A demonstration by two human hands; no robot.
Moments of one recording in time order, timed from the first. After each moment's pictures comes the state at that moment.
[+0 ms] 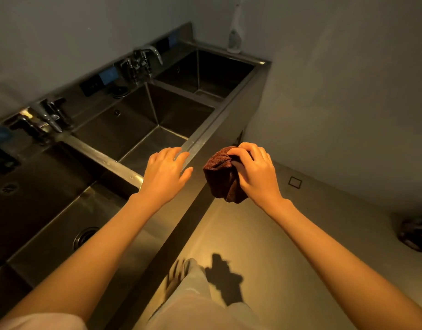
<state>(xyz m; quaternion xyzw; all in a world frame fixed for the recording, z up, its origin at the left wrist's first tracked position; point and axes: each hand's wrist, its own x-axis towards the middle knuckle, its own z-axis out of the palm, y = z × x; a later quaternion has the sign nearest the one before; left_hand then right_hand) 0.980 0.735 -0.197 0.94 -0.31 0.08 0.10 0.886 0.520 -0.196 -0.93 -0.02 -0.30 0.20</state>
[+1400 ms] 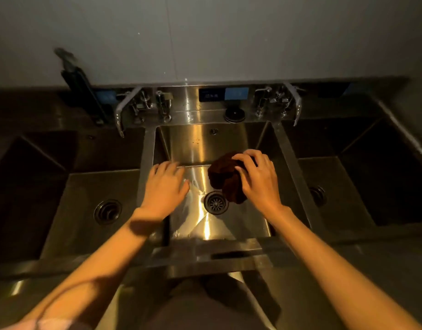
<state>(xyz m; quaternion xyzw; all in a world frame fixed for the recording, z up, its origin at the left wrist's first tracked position) 1.229 0.755 -0.249 0.99 0.15 0.06 0.03 1.360 0.546 -0.236 -0.86 -0.40 -0.15 0.29</state>
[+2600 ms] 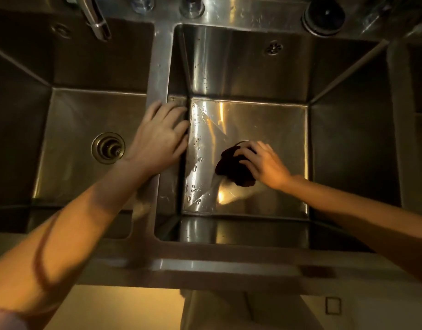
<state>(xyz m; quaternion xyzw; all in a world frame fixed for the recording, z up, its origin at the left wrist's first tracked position) 1.243 0.857 -0.365 1.00 0.08 0.02 0.01 1.415 0.620 -0.469 -0.77 -0.59 0.14 0.19</state>
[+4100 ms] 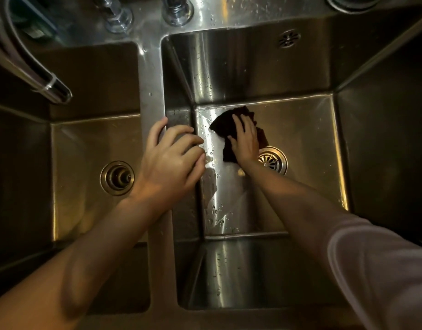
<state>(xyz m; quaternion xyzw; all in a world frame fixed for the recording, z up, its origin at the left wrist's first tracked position) 1.273 0.881 -0.375 0.99 0.03 0.08 0.10 1.433 0.763 -0.623 -0.92 -0.27 0.12 0.24</state>
